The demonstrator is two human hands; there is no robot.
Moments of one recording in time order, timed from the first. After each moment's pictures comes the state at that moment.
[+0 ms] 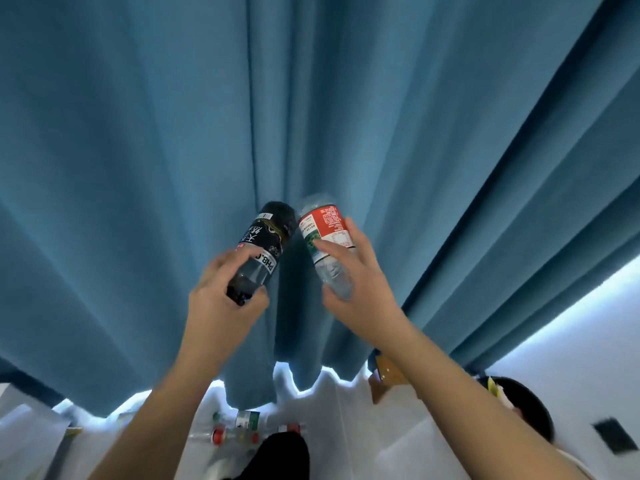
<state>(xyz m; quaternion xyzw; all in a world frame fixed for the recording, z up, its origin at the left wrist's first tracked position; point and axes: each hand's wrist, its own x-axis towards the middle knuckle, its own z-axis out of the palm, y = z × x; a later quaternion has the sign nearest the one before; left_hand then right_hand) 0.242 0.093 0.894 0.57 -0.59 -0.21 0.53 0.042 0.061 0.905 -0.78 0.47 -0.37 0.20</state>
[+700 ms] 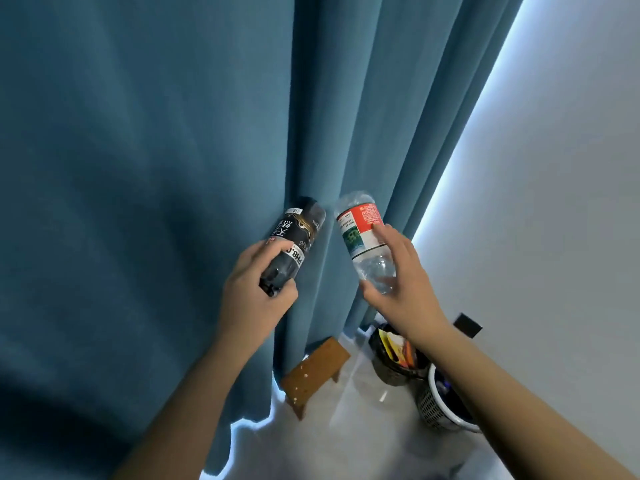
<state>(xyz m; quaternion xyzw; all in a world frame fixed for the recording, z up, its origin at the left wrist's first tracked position) -0.071 -0.117 0.891 0.33 -0.78 -0.34 0.41 -0.258 0.006 0.897 -0.53 0.71 -0.45 0.06</state>
